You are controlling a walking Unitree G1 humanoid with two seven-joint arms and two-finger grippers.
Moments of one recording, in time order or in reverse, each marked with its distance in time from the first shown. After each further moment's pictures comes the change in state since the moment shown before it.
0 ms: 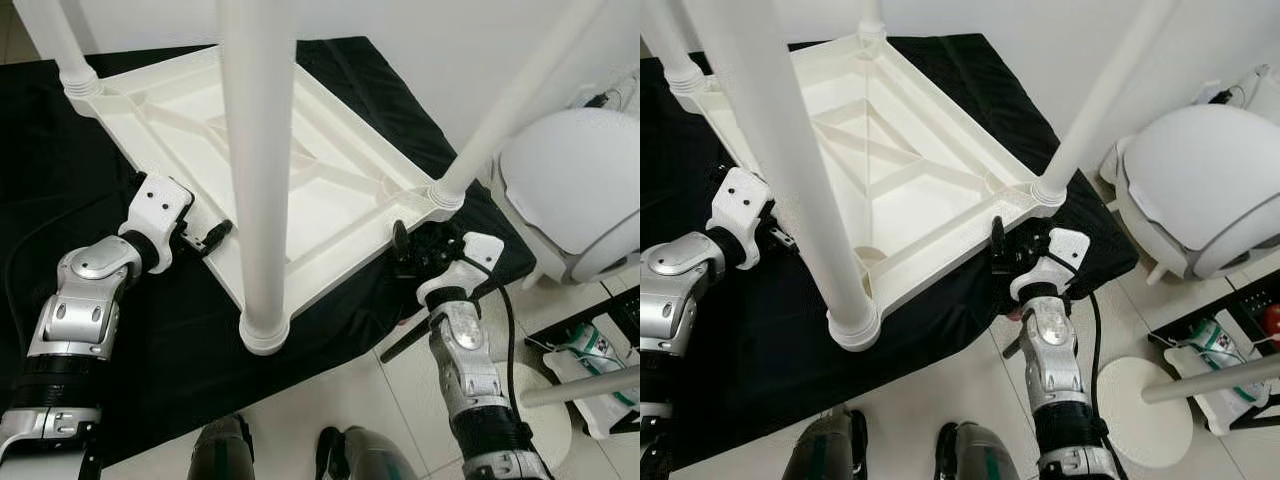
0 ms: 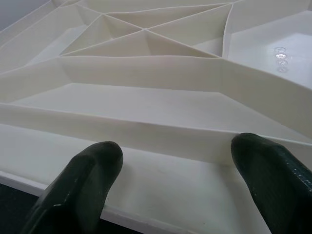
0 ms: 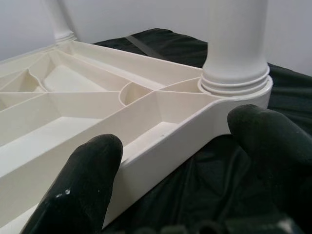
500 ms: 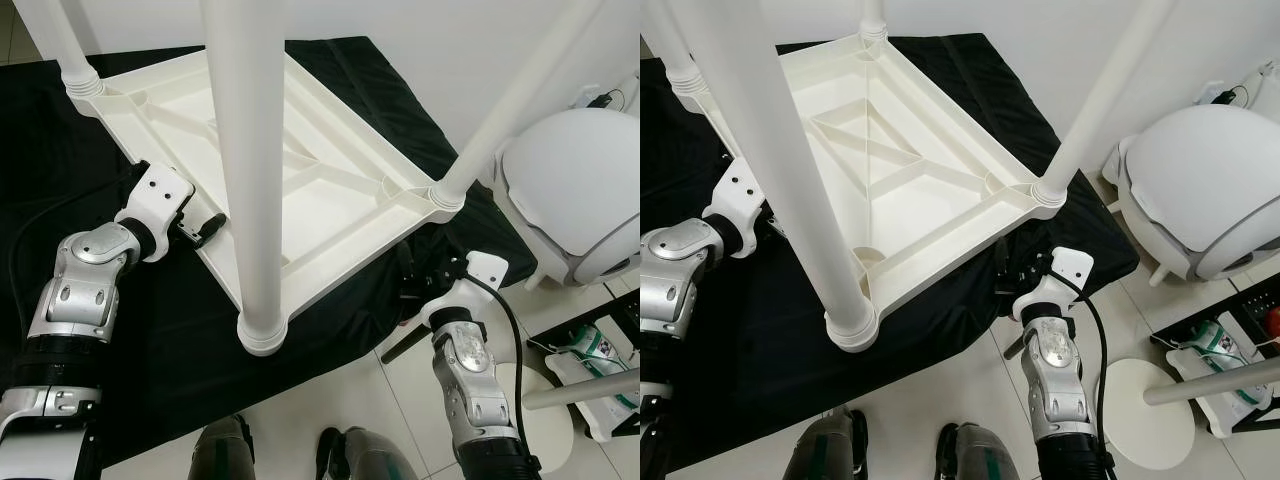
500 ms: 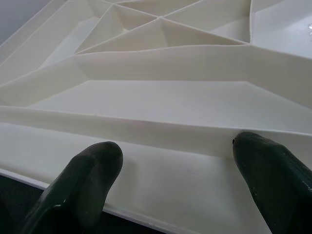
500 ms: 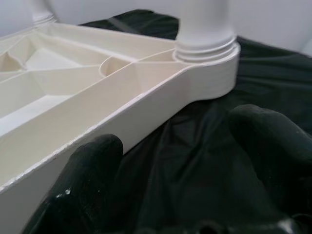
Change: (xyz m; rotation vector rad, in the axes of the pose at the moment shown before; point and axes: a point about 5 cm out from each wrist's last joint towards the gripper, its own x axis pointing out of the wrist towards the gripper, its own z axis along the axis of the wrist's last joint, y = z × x) left arm 0.009 0.013 0.003 0.096 0.080 0.034; right arm -0.025 -0.004 -0.002 0.001 0.079 -0.068
